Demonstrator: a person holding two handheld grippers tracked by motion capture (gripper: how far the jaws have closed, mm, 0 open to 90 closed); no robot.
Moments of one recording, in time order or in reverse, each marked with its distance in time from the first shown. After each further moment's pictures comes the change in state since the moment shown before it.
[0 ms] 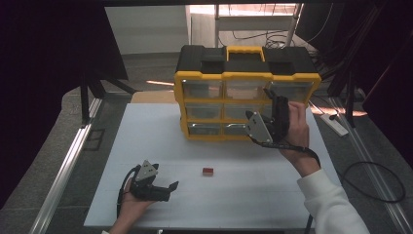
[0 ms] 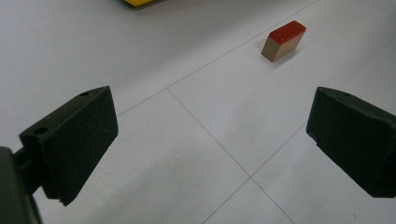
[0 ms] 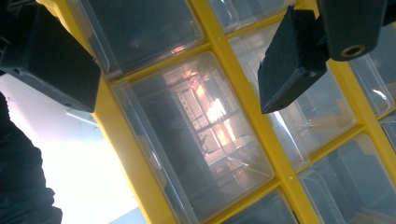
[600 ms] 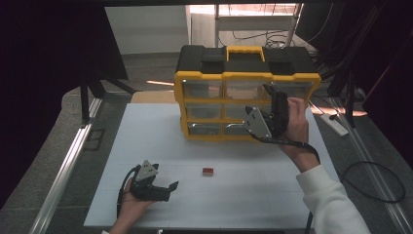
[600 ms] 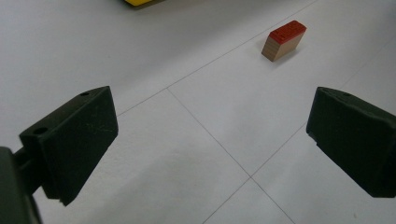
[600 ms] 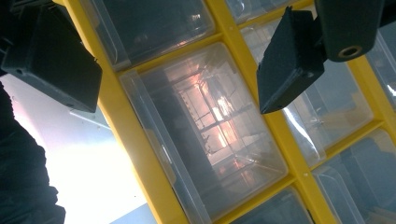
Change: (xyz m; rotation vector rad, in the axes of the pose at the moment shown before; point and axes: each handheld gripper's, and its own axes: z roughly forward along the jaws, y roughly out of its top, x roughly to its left) left arm 0.000 0.000 0.000 0.001 -0.001 0.001; right arm -0.006 0.003 0.008 0.004 -0.008 -0.006
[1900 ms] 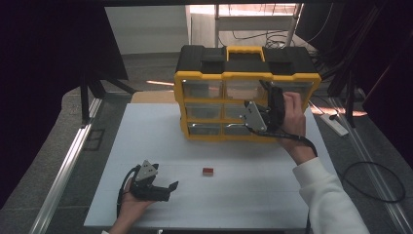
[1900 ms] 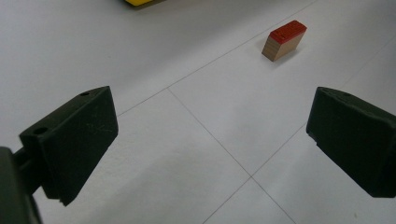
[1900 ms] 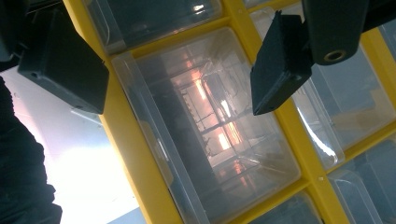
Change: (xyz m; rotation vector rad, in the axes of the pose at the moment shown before) left arm 0.000 0.000 0.000 0.001 0.002 0.001; right arm -0.002 0.001 0.018 0.010 0.002 -0.030
